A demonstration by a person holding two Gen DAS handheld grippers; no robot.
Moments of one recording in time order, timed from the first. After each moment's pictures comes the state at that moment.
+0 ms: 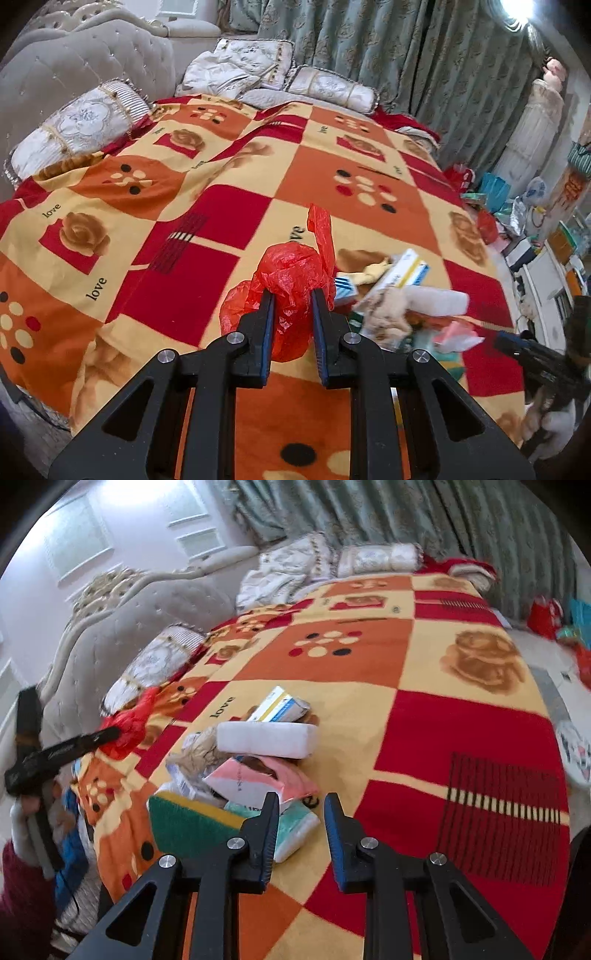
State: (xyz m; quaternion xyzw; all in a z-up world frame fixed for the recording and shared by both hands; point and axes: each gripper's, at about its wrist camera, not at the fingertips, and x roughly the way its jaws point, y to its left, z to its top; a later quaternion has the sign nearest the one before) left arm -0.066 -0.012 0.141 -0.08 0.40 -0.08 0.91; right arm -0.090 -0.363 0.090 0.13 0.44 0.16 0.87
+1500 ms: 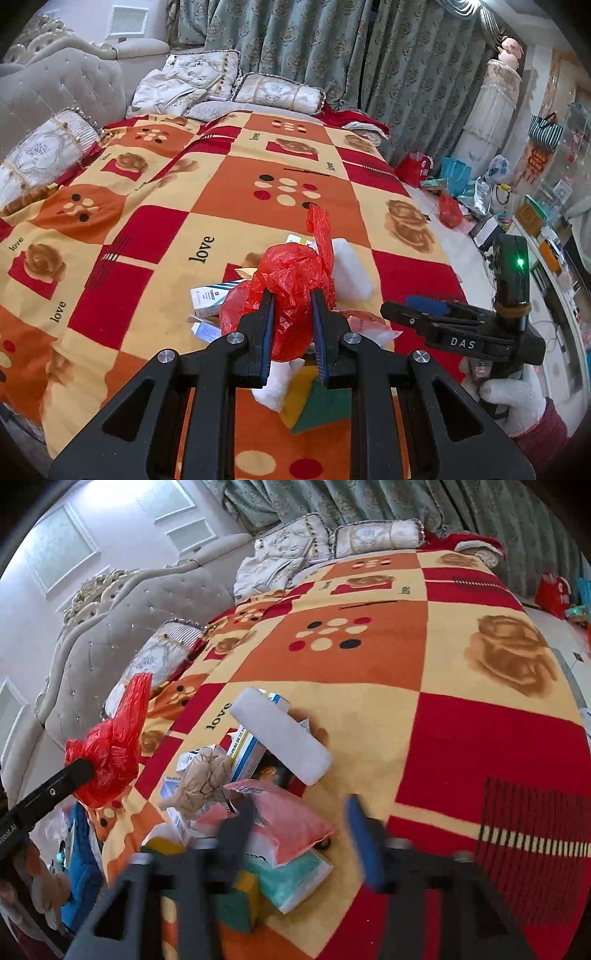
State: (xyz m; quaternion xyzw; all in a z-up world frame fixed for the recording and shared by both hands) left arm -0.088 -0.105 0.165 -0.05 0.38 -0.15 0.91; right arm -0.038 -0.350 0.087 0.12 0.45 0.18 0.87
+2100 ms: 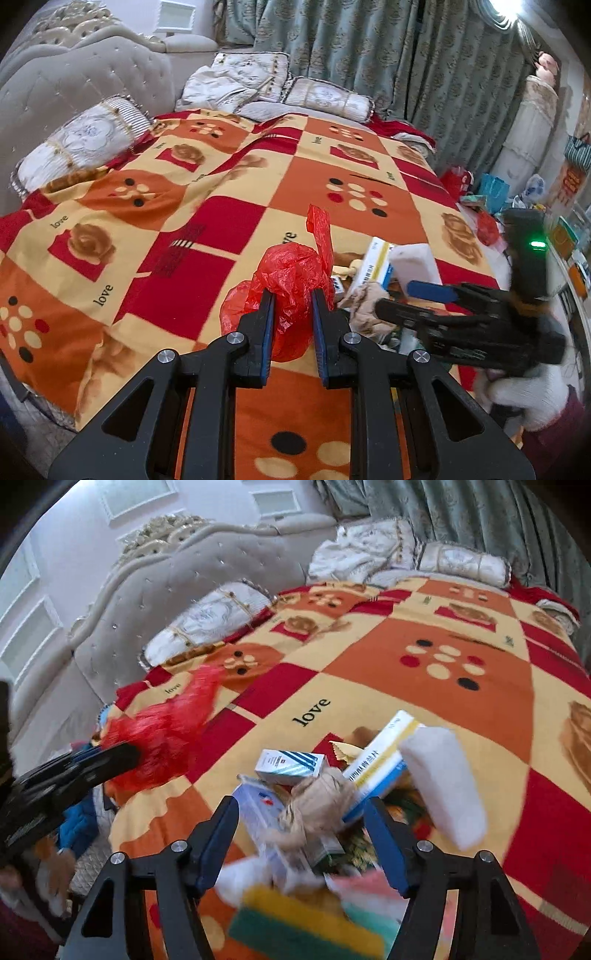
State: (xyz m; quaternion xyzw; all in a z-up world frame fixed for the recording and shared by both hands) left arm -0.093 -0.024 0.150 -0.07 0.38 -0.07 0.92; right arm -0.008 -0.219 0.091 0.02 0.46 0.27 0.85
